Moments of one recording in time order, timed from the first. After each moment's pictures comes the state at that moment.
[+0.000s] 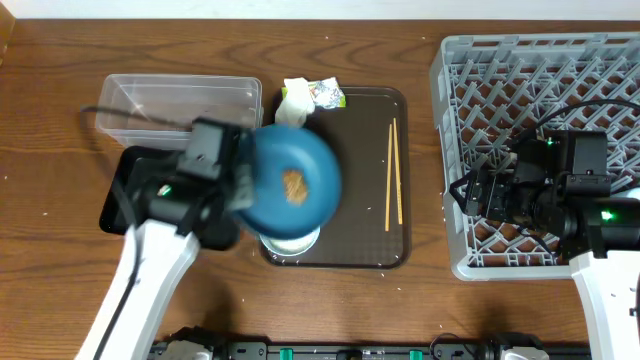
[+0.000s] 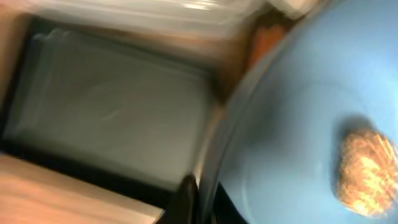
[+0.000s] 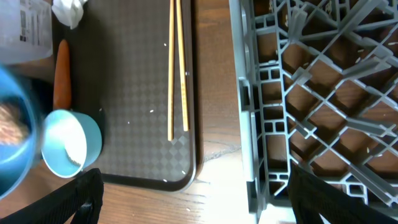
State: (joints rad) left arm -0.25 1.19 1.11 -1.06 -0.25 -0.38; right arm -0.01 1.12 1.10 -1.08 -0.31 0.22
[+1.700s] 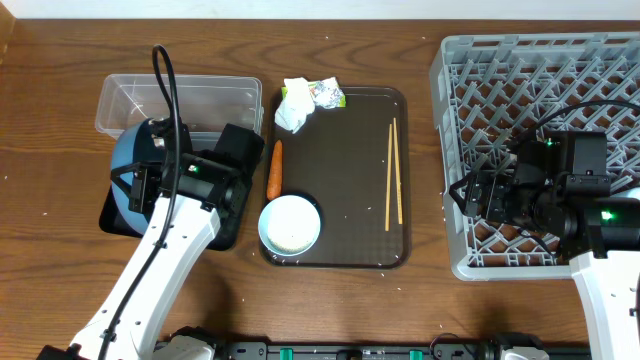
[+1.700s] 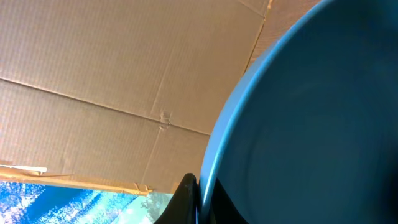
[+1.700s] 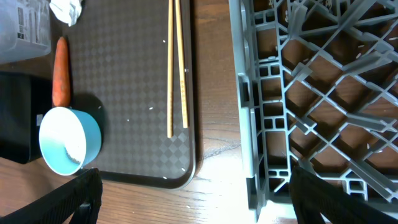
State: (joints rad) left arm -0.32 1.35 1.13 -1.27 -1.32 -0.43; right arm -0.01 1.12 1.10 -1.09 -0.31 0.22
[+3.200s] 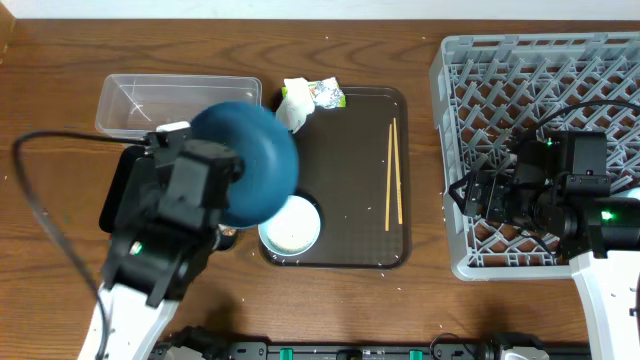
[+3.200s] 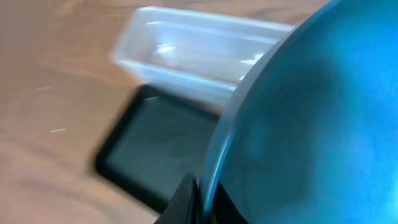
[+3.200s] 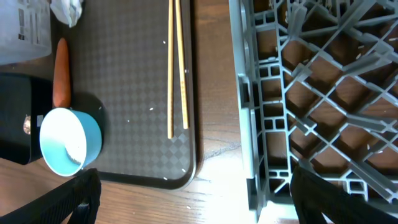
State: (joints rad) left arm -0.36 1.00 1.13 -0.99 -0.52 -0.42; right arm -0.01 1.12 1.10 -1.08 -0.31 0.23
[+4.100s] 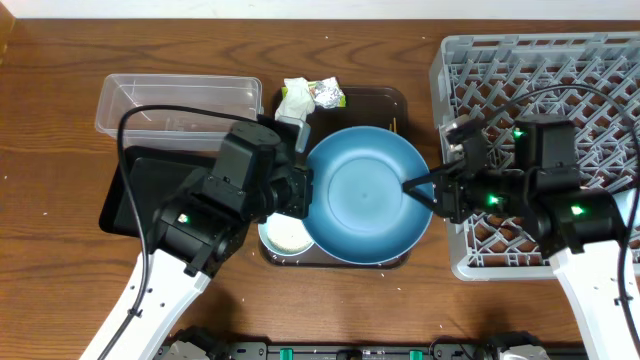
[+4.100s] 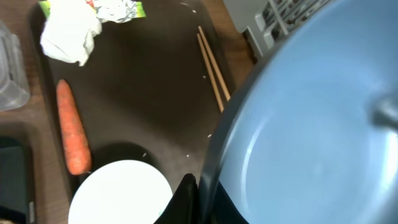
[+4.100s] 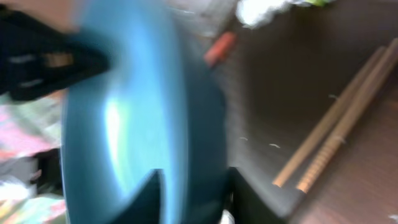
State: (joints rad) left arm -0.50 1.15 1.13 -0.79 0.20 -0.32; right arm 0.16 1.16 1.11 -0.88 -0.74 0.00
